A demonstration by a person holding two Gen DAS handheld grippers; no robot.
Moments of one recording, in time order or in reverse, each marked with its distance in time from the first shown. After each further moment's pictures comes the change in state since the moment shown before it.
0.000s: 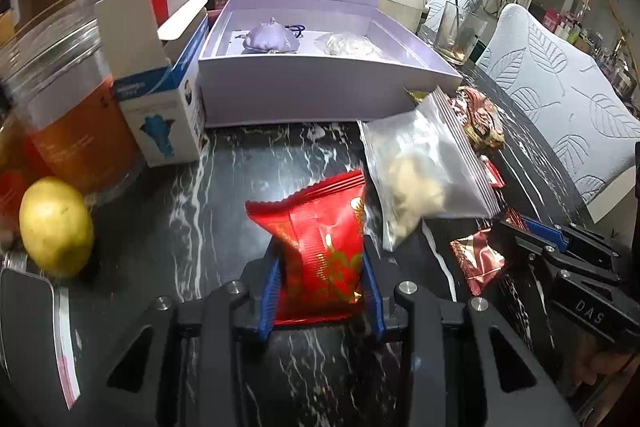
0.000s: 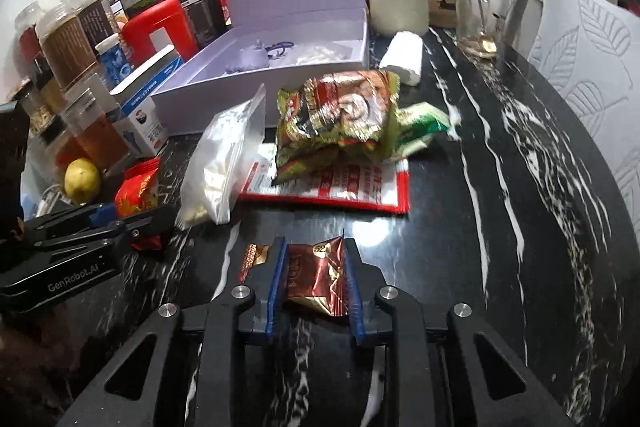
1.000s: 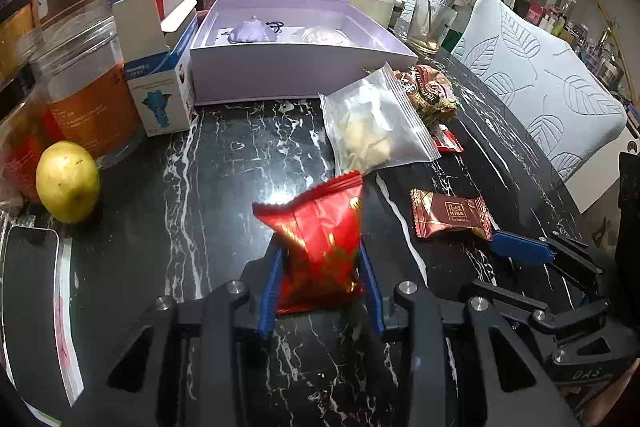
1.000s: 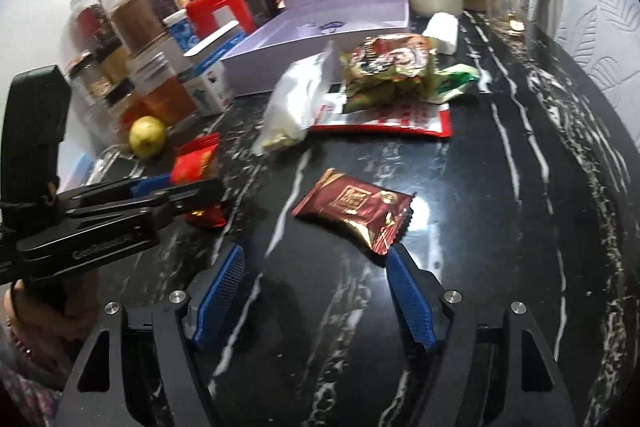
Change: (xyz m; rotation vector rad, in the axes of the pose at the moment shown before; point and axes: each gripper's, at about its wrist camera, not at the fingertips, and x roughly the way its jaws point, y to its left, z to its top) left arm -0.031 -0.018 -0.029 0.026 0.003 -0.035; right arm -0.031 0.016 -0.043 -0.038 0.033 0.172
